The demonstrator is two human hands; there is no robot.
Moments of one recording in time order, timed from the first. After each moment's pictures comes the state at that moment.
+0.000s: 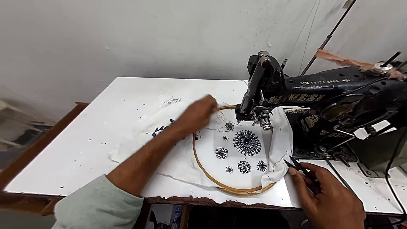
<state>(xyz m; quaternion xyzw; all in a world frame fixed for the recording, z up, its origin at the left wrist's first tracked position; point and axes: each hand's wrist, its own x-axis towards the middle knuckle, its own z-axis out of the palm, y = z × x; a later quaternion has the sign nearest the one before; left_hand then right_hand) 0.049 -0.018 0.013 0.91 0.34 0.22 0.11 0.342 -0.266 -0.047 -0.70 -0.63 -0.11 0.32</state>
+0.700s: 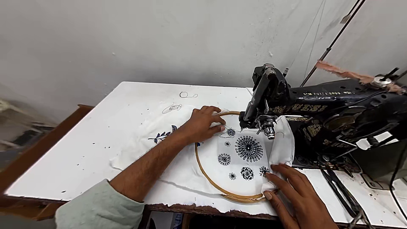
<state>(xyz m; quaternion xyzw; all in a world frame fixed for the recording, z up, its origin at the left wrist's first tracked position) 0.043 -0.014 -0.001 0.92 0.33 0.16 0.12 0.317 -0.251 -0.045 -0.56 -0.78 0.00 0.29</state>
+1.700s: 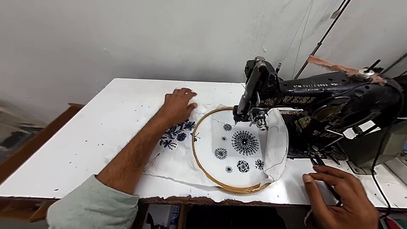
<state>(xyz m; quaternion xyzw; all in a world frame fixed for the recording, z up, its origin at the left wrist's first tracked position) 0.003 0.011 0.019 0.86 0.47 0.18 0.06 0.361 -0.281 -0.049 -0.62 -0.64 -0.11 0.44</state>
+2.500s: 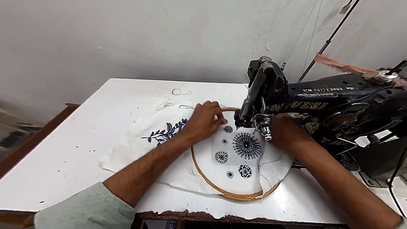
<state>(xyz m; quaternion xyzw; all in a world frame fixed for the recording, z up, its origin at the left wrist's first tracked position) 0.074 -0.015 0.002 0.89 0.35 0.26 0.13 0.329 -0.111 0.025 -0.64 -0.76 -0.02 0.15</state>
